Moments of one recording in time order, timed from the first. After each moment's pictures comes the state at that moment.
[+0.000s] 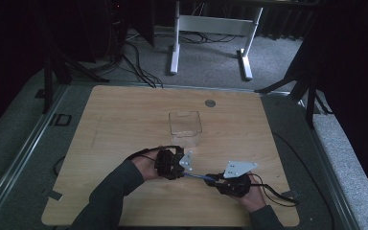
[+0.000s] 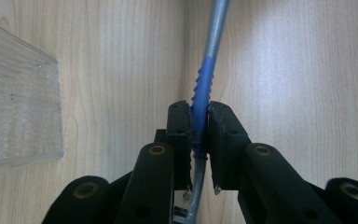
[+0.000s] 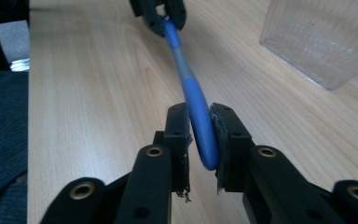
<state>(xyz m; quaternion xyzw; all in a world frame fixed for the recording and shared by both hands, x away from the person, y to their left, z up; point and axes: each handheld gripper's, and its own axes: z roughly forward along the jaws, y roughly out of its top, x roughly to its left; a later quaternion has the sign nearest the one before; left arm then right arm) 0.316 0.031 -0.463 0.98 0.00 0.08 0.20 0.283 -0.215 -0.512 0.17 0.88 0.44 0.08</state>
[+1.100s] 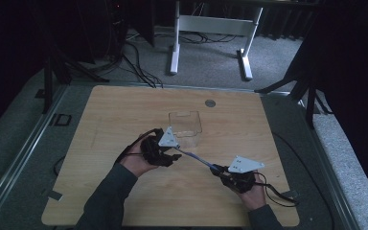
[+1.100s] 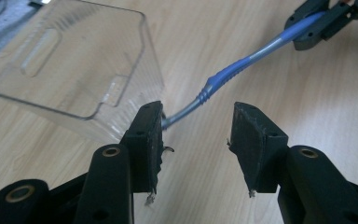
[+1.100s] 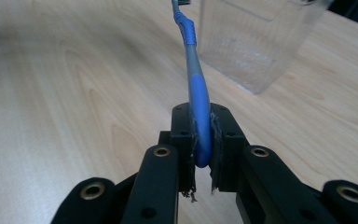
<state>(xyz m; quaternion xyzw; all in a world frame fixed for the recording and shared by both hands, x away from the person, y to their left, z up) 0.326 0.074 -0.436 0.90 0.19 0.16 0.35 0.286 -0.223 -0.504 0.24 0.84 0.45 0.17</state>
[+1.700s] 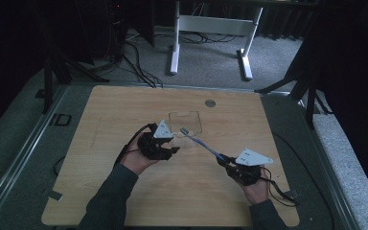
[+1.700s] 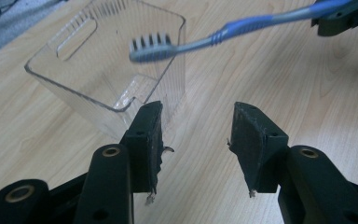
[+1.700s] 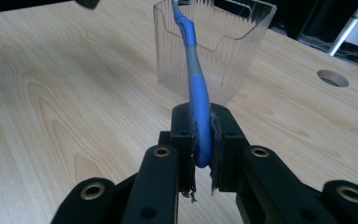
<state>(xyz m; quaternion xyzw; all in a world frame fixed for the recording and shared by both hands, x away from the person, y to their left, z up) 0.339 0.082 -0.441 0.88 0.26 0.16 0.37 0.298 -0.235 -0.488 0.27 0.81 0.47 0.21</state>
